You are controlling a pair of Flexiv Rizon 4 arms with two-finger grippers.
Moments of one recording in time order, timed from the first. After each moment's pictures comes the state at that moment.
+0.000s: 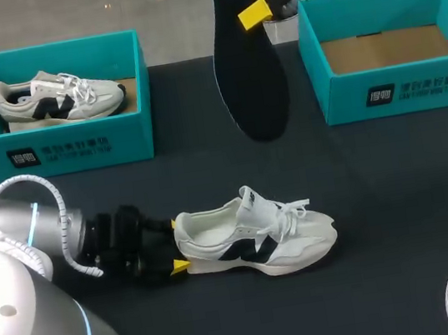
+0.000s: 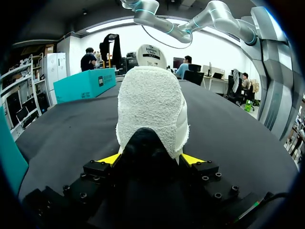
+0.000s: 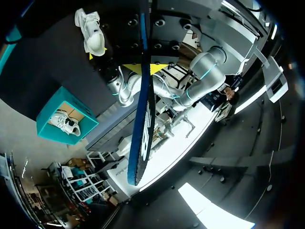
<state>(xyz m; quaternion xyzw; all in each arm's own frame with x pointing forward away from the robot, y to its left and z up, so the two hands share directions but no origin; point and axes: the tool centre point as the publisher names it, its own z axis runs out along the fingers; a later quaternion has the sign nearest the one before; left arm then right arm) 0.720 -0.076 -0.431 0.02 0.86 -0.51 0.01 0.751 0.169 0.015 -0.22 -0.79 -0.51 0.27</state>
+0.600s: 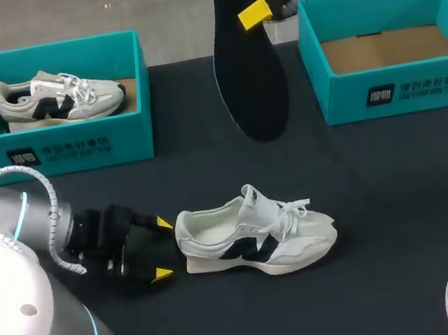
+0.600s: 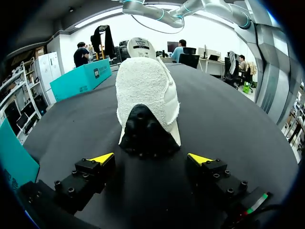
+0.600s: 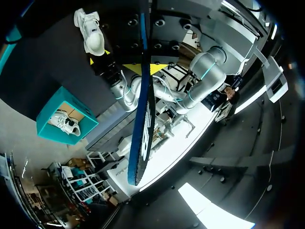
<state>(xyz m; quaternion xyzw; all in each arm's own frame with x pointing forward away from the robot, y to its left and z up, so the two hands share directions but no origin) 0.723 -0.039 -0.428 0.06 0.90 -0.44 0.02 0.751 0.169 0.015 -0.22 -0.79 -0.51 0.27</state>
